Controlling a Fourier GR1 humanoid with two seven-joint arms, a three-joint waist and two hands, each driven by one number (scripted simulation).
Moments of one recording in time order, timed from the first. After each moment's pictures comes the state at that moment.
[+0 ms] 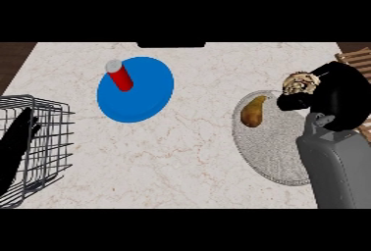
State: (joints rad) left arm 0.07 0.45 0.13 -1.56 0.20 -0.02 0.13; right arm -0.53 -0.18 0.04 -1.64 1.21 0.09 1.19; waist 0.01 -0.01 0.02
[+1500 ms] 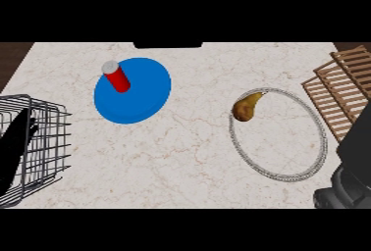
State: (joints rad) left arm 0.06 0.41 0.17 -1.56 0.13 -0.04 0.14; right arm -1.08 -0.12 -0.33 -1.75 1.80 0.48 1.02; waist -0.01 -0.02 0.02
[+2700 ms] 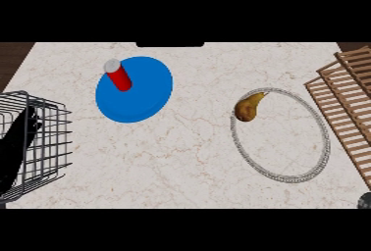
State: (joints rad) left arm 0.03 0.37 0.21 -1.54 0.10 -0.08 0.13; right arm -0.96 -0.33 -0.70 -1.68 1.76 0.47 0.90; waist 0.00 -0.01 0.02
